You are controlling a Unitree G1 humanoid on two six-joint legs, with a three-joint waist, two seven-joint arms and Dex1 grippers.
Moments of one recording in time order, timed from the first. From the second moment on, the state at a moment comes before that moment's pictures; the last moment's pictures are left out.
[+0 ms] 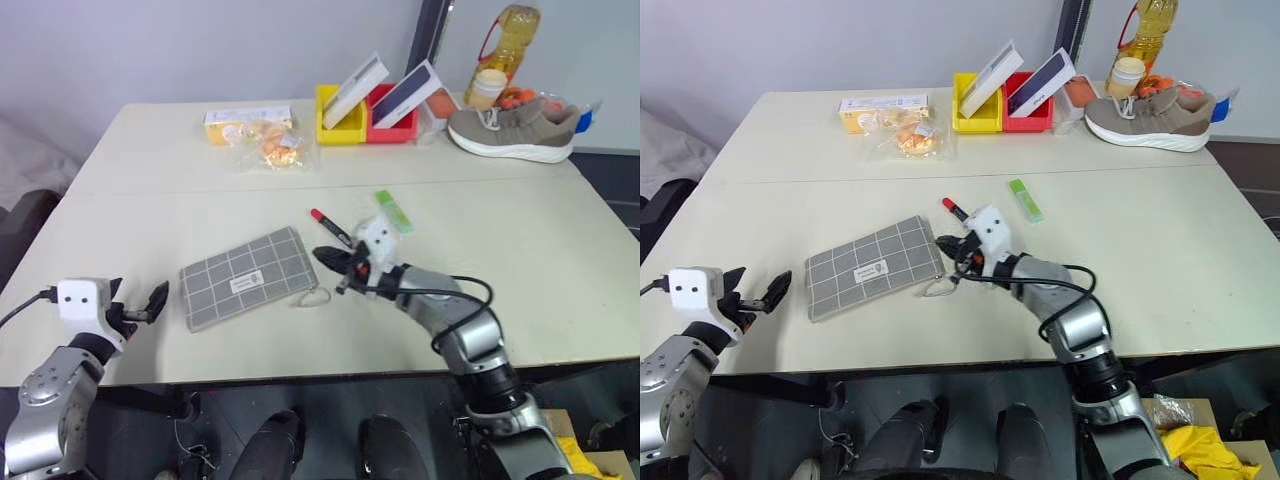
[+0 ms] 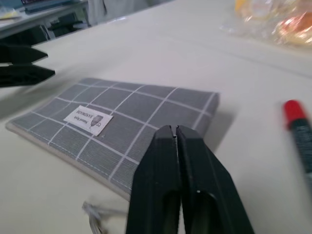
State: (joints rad) left arm 0.15 0.48 0.47 -0.20 -0.40 0.33 -0.42; right arm -0.45 -0.21 0.26 -0.11 0.26 0.56 0.55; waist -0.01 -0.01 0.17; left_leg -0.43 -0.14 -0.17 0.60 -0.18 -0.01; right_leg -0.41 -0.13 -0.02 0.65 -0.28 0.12
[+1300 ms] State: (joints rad) left arm -0.11 0.75 0.06 0.41 0.17 -0.81 -0.54; right arm -0.54 -0.02 0.25 0.15 0.18 0.65 0.43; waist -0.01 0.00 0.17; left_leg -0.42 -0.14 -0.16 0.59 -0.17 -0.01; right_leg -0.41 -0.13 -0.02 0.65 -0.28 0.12
